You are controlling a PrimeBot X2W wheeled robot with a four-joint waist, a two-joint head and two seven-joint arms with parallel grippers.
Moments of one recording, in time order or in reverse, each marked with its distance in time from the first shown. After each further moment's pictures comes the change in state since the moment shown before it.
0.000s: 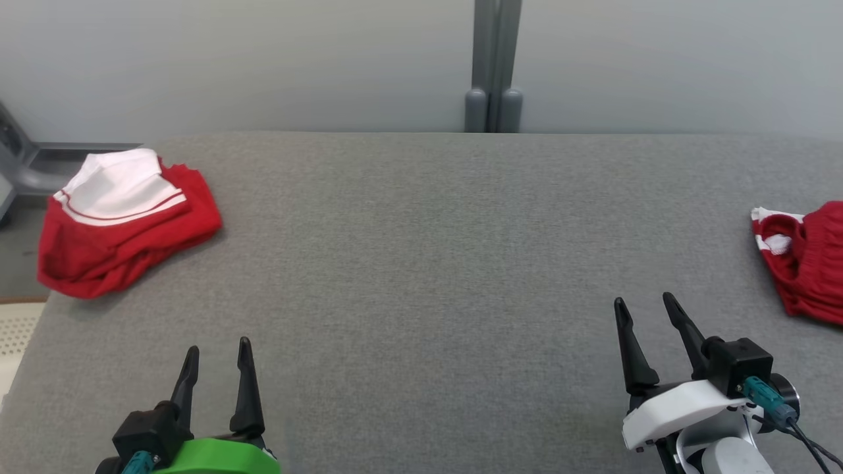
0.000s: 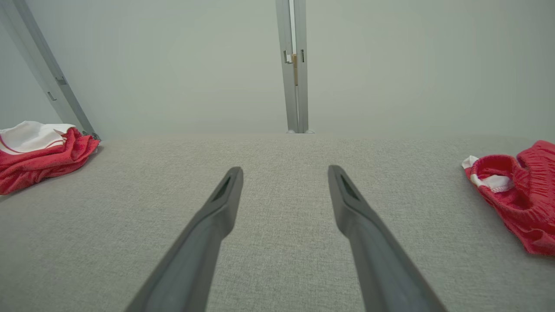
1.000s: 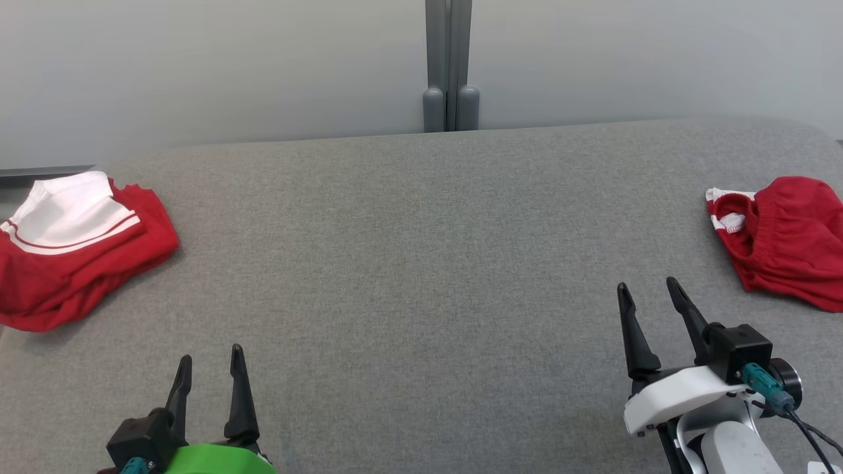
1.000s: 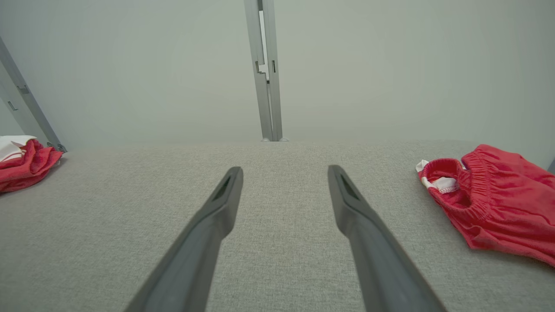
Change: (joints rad) left arm 0.010 0.012 0.000 0.002 -0.027 0.026 0.000; right arm -0.065 0.000 -0.022 0.063 -0.035 0.000 -0.031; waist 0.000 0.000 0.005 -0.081
